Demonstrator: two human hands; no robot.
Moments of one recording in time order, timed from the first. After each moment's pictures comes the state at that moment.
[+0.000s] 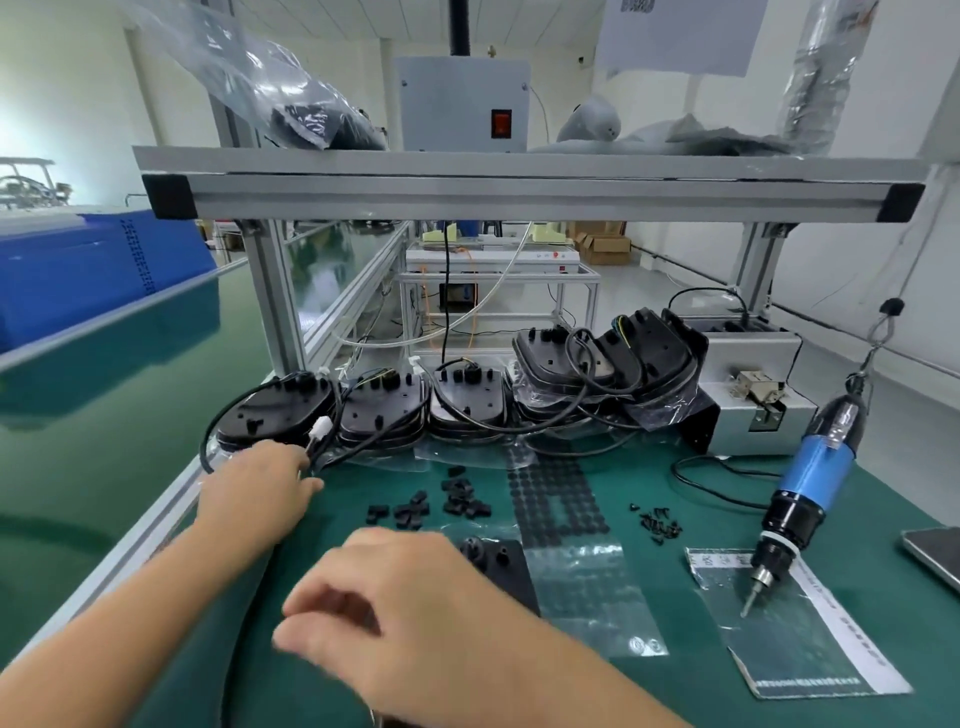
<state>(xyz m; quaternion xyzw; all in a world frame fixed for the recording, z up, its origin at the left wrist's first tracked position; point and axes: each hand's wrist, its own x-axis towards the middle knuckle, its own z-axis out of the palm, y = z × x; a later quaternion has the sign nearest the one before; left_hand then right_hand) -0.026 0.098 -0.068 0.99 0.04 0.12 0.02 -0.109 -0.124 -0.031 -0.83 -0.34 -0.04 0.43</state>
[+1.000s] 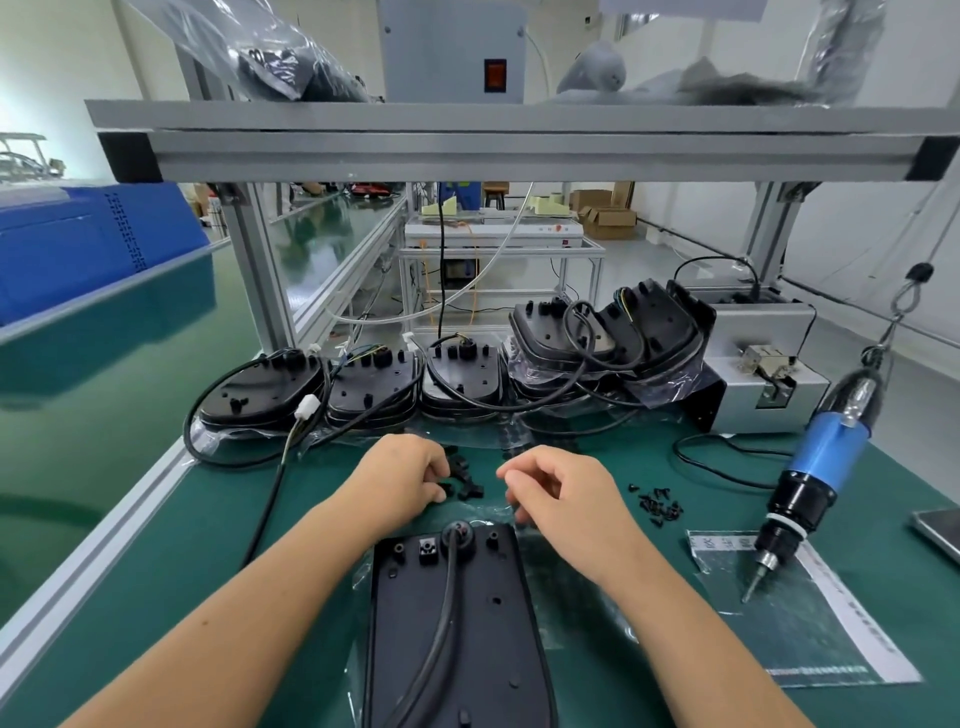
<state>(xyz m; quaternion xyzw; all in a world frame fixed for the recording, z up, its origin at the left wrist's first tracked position) -0.005 -0.008 -0.090 0.98 -0.16 0.03 0.15 -0.078 -0.199 -0.086 -0.86 -0.08 -0.09 0.50</state>
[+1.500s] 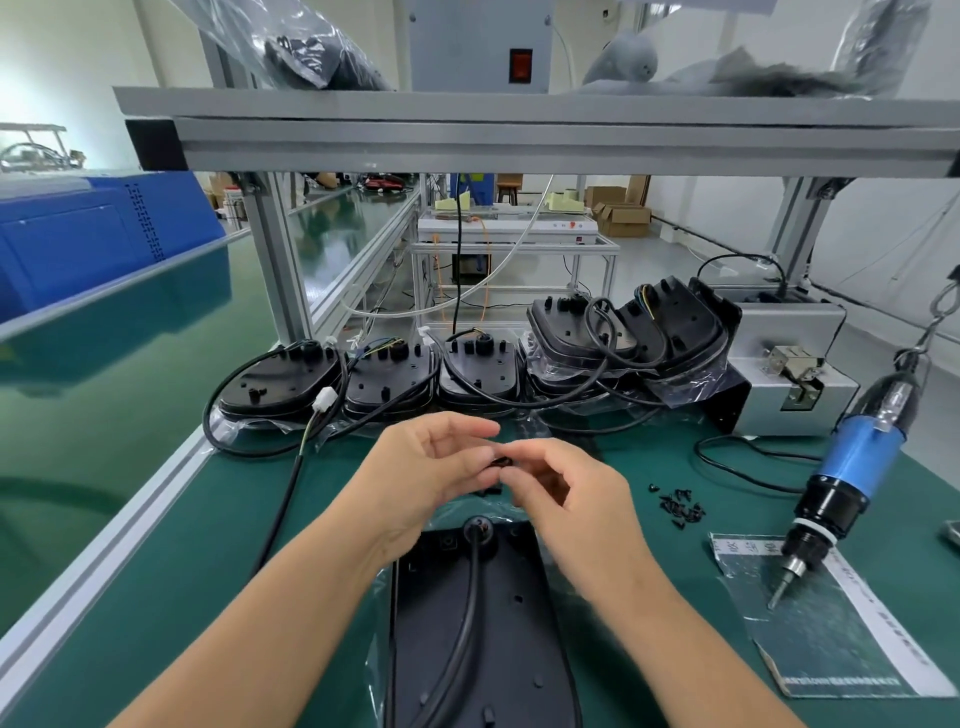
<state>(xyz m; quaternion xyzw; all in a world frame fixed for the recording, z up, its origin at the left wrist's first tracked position) -0.062 -0.018 -0.062 0.62 -0.08 -0.08 0.78 -0.094 -0.177 -0.083 -0.81 -0.14 -0.19 0.54</state>
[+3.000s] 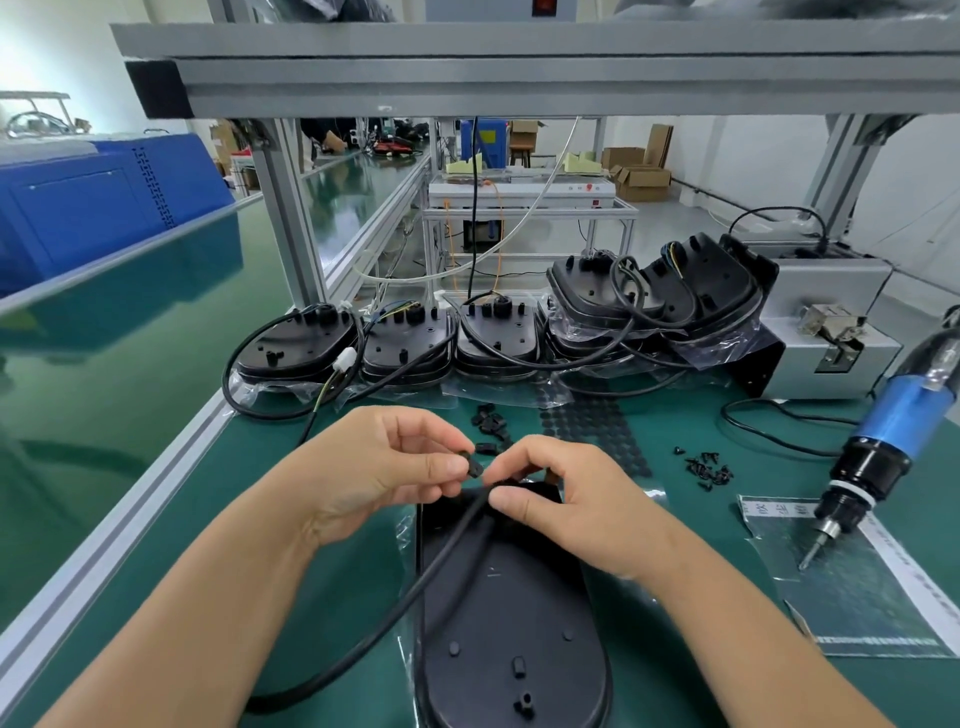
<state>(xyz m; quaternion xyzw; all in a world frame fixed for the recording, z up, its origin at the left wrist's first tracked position) -0.084 0.033 -0.049 0.71 -0.06 -0.18 0.68 -0.096 -0.177 -0.079 -0.86 -0.24 0.00 0.46</state>
